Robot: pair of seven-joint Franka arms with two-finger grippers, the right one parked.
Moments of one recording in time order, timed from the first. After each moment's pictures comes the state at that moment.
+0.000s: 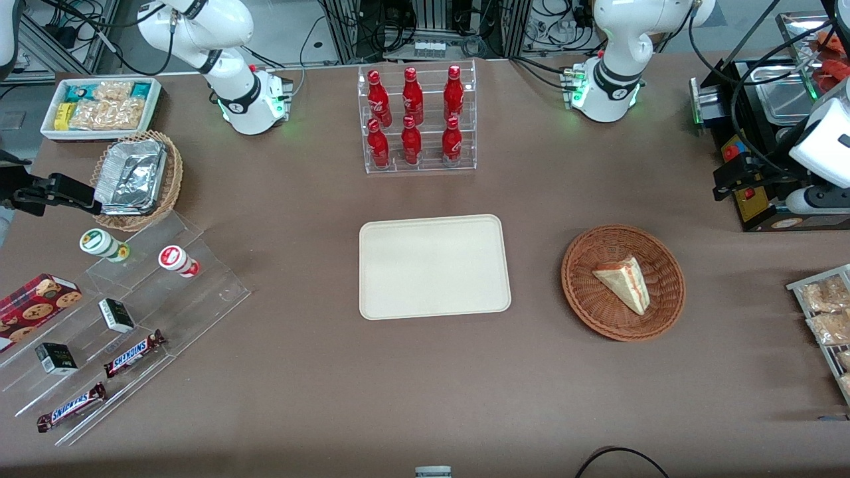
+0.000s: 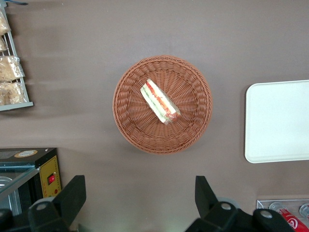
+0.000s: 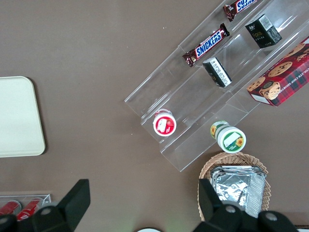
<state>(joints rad) -0.02 0.02 -0.05 -1.51 0.01 1.51 -0.04</state>
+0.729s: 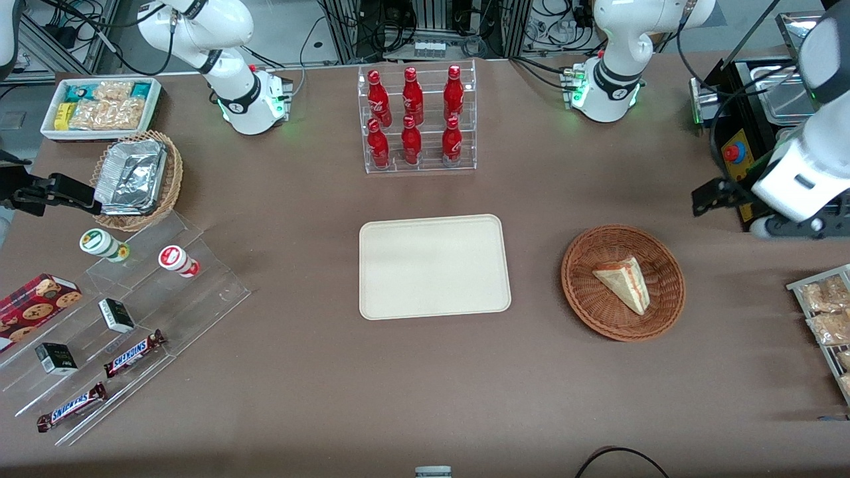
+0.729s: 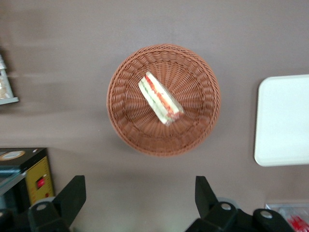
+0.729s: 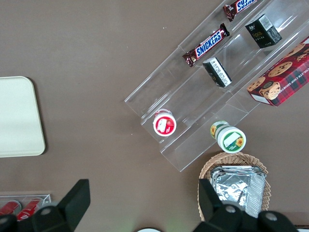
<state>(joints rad) -0.02 0.06 -0.05 -1.68 0.02 1.66 -0.08</state>
